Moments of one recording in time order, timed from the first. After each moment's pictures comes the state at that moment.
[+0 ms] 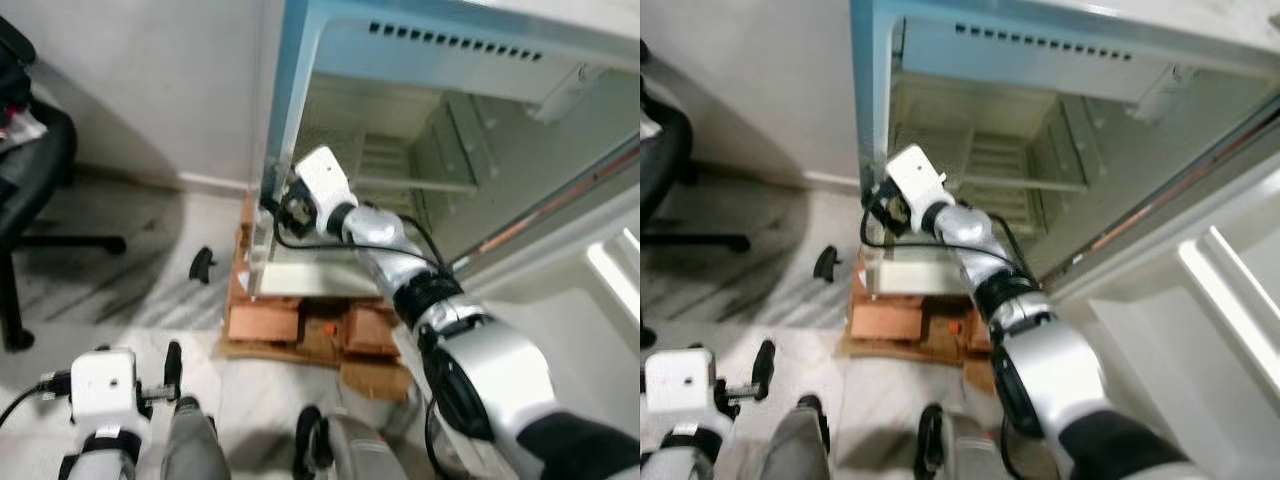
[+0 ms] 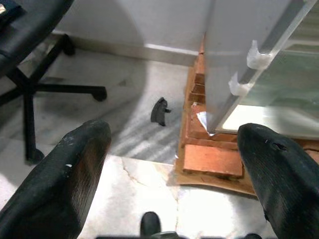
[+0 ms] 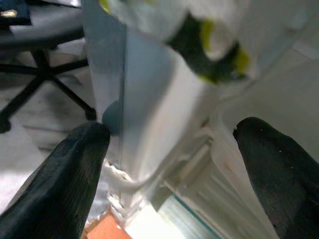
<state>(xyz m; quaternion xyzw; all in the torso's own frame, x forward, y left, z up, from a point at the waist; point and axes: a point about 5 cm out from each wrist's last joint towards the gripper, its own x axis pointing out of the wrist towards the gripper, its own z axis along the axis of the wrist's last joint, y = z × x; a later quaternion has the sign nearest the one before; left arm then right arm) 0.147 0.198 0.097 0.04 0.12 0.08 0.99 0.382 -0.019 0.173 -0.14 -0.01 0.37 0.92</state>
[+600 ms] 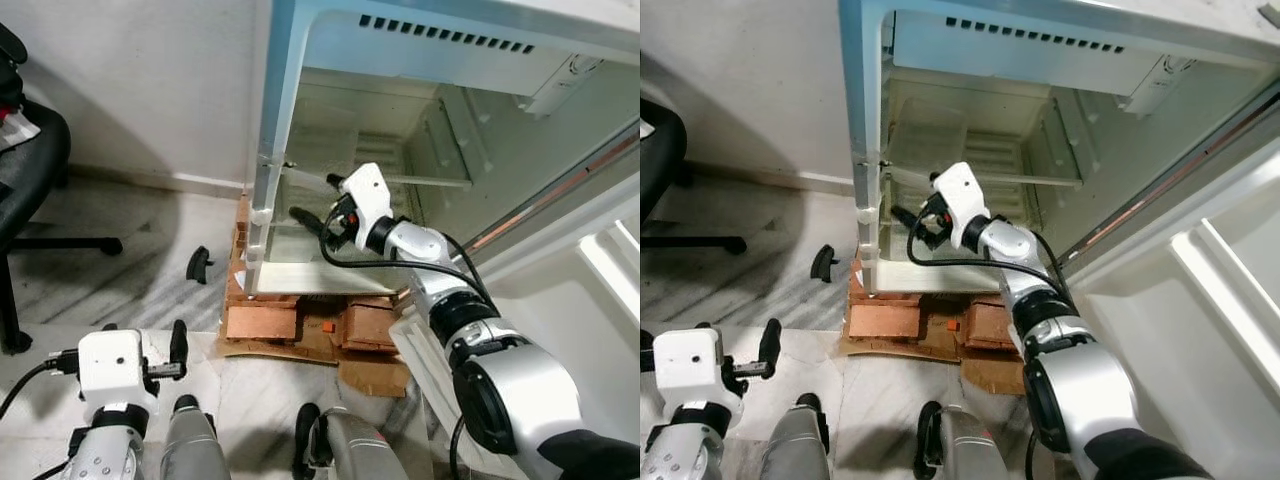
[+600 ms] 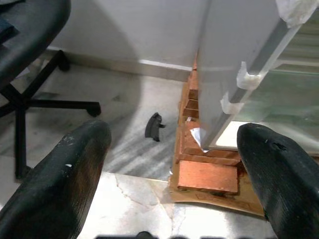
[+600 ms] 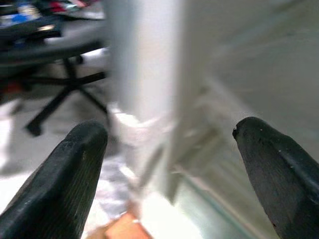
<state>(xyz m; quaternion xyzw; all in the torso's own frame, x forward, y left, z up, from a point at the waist) 0.168 0.193 0.101 0.03 0.10 0.07 0.99 0.372 -0.062 0.150 -0.10 -0.02 0.43 0.90</state>
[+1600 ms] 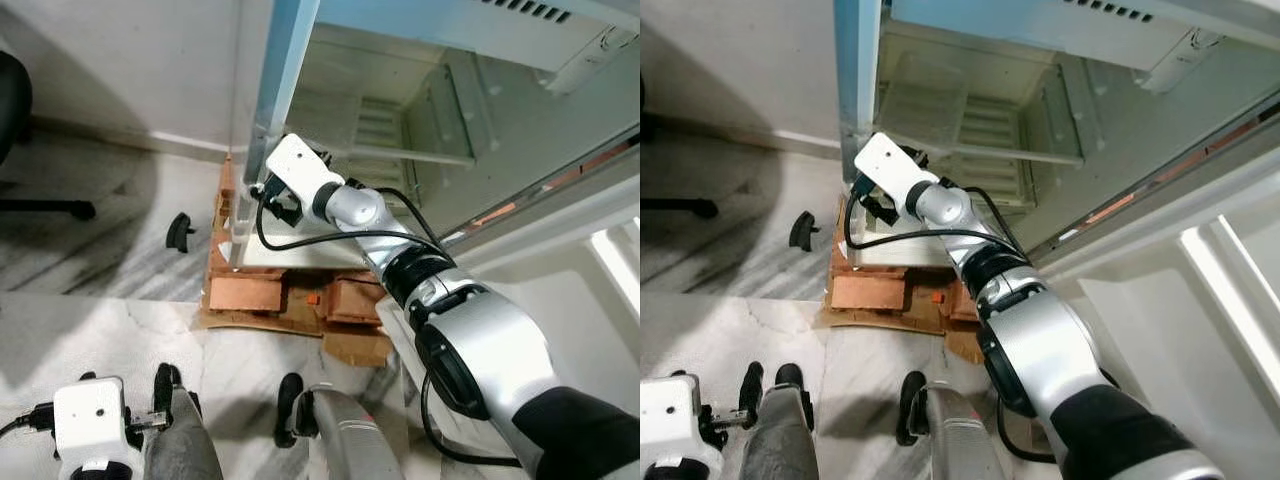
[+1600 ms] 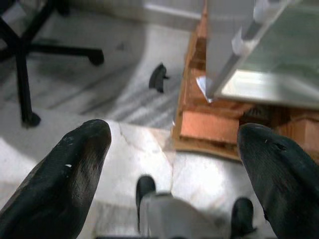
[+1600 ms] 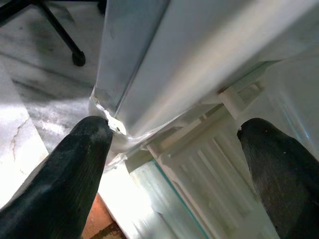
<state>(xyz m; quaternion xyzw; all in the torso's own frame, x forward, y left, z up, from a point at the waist) 0.125 0.195 0.106 0.04 0.13 0.11 0.99 0.389 -0.006 0.196 -0.27 -0.03 0.35 0.90</state>
